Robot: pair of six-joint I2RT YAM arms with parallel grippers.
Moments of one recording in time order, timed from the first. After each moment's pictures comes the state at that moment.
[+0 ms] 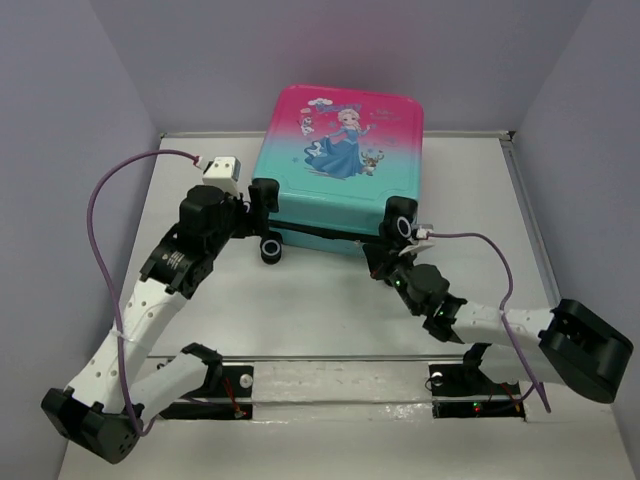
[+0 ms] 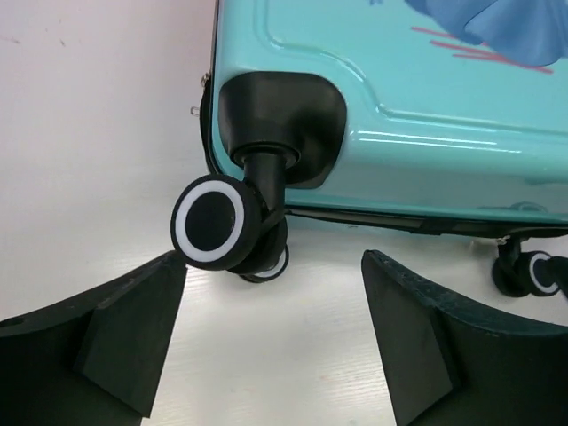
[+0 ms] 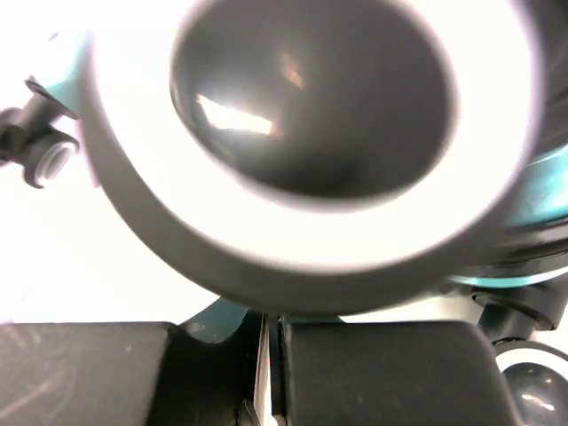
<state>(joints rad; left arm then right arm) -0.44 0.91 1.03 -0.50 -0.17 -0.27 0.90 1.23 0.32 0.87 0.50 0.57</state>
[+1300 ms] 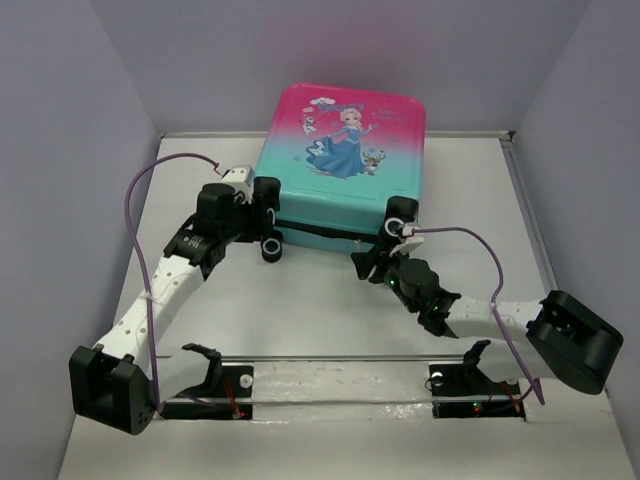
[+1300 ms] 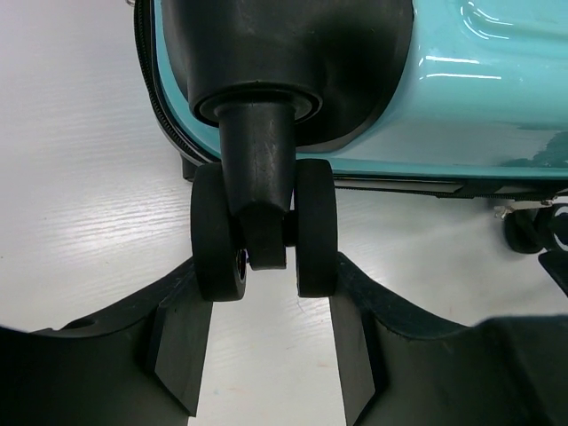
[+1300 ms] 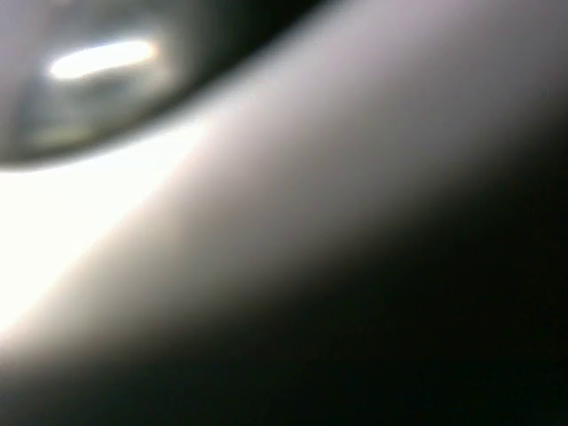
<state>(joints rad) -0.33 1.10 0.90 -0.39 0.08 -0.27 0.87 1.26 0.35 0.75 0.39 0.55</state>
